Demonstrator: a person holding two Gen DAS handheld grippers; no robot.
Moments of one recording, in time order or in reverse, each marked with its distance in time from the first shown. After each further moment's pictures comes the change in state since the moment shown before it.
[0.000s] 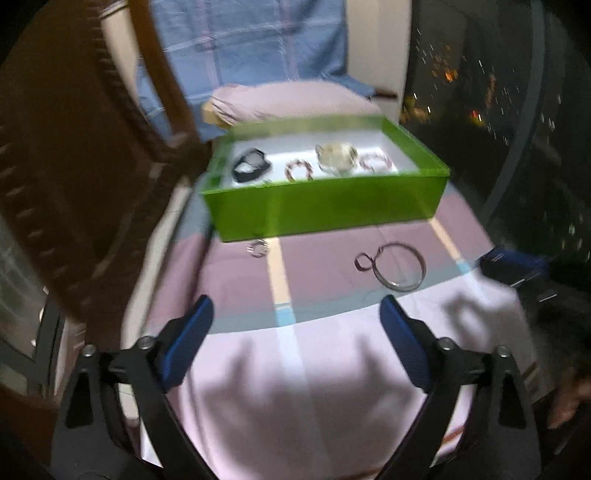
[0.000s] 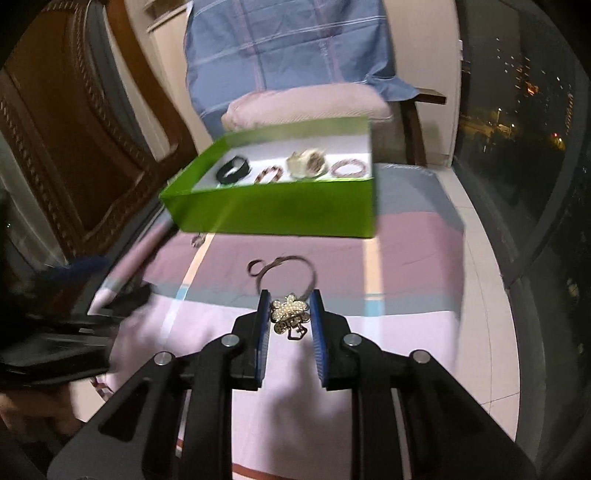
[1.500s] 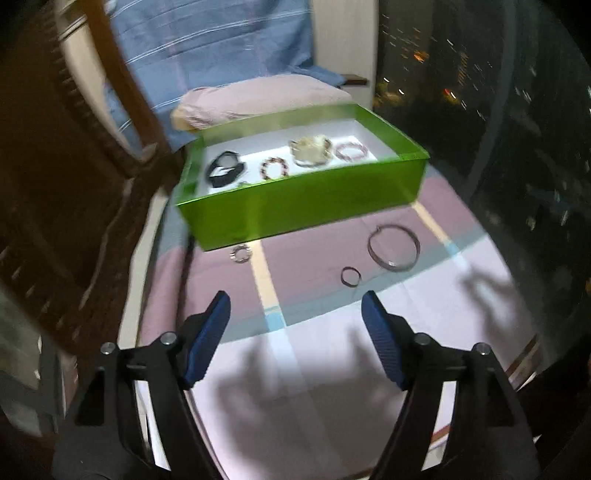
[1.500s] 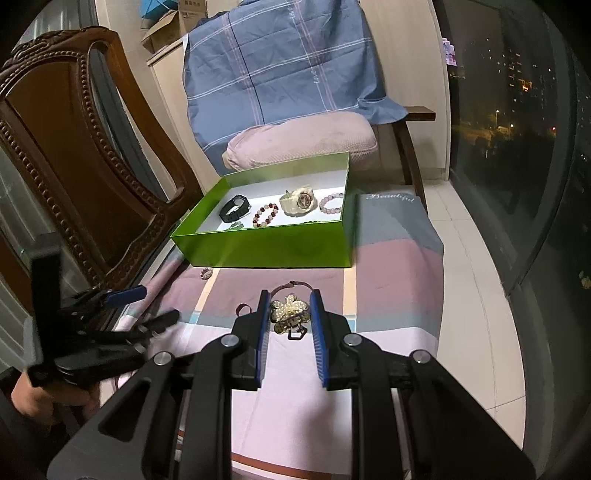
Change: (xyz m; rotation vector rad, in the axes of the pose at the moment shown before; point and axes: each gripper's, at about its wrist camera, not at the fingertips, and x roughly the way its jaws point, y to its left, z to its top) left arm 0.003 0.002 0.004 0.130 0.020 -0.065; right arm -0.037 -0.018 0.010 0.032 -0.089 0.040
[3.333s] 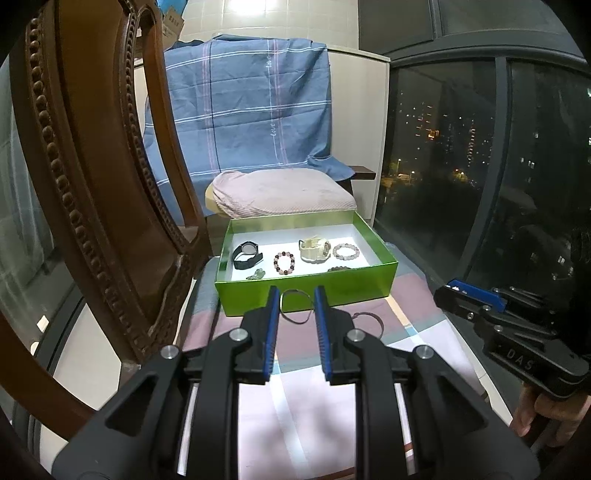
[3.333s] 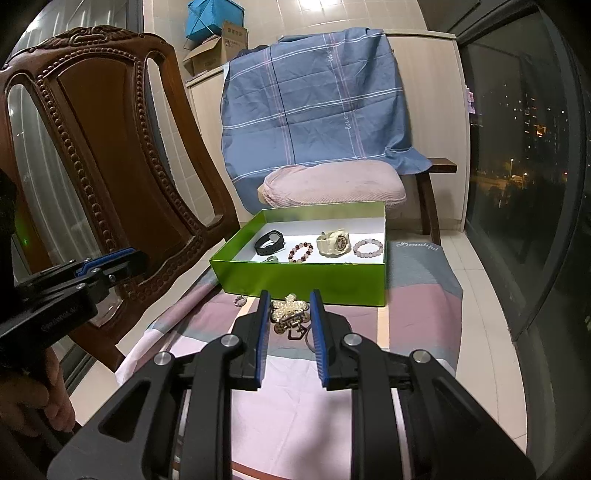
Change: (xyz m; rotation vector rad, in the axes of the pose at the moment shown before) left arm -0.117 0.003 0.004 -0.152 -0.352 0.032; right arm -0.021 0.043 -0.006 -0.107 -0.175 0.047
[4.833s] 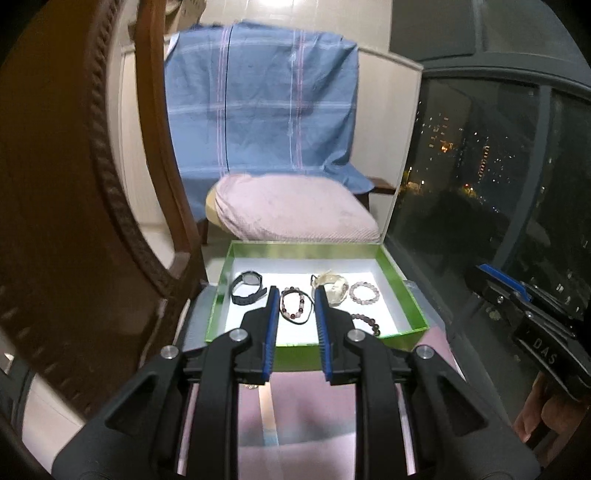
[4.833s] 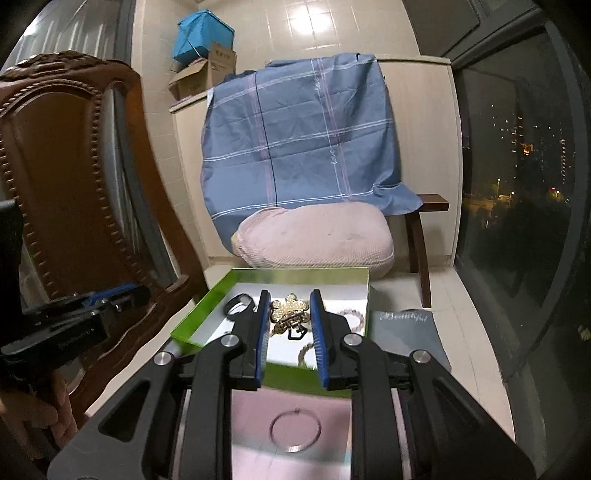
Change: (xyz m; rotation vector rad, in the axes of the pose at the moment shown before) left arm 0.099 0.026 0.062 -0.119 0.032 0.015; right arm 0.057 -0.035 0.075 -0.007 -0.103 -0.059
